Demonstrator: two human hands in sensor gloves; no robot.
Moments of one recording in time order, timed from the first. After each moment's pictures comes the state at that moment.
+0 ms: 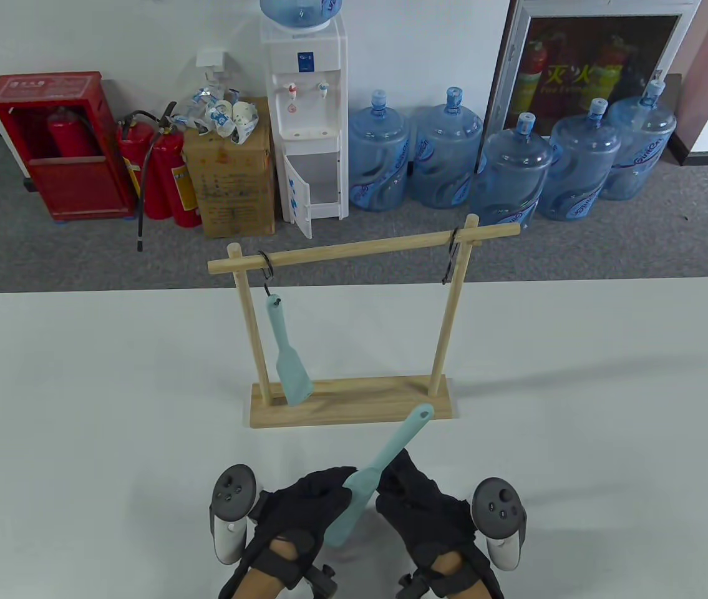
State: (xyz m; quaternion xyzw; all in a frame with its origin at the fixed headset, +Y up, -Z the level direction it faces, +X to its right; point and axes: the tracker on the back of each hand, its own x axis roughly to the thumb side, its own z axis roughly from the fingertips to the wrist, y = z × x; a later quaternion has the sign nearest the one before) left_hand -0.139 -0.768 -0.277 -0.11 -0.16 0.68 0.71; right_hand 0.107 -0.743 -0.258 0.17 0.00 0.75 0.64
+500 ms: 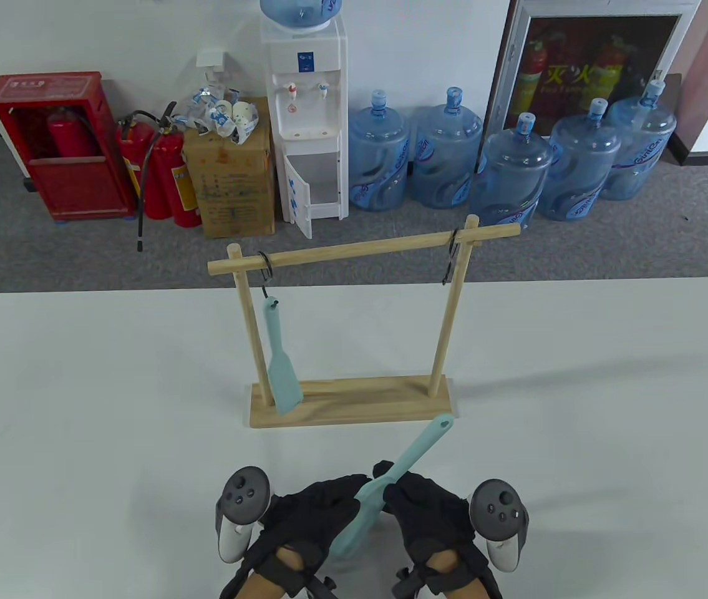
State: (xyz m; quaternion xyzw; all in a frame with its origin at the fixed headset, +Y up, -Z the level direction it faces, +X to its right) left_hand -0.136 -0.756 -0.269 -0.09 -0.21 0.60 0.77; right_hand 0.110 -0.743 -0.260 0.15 -0.03 0.78 0.61
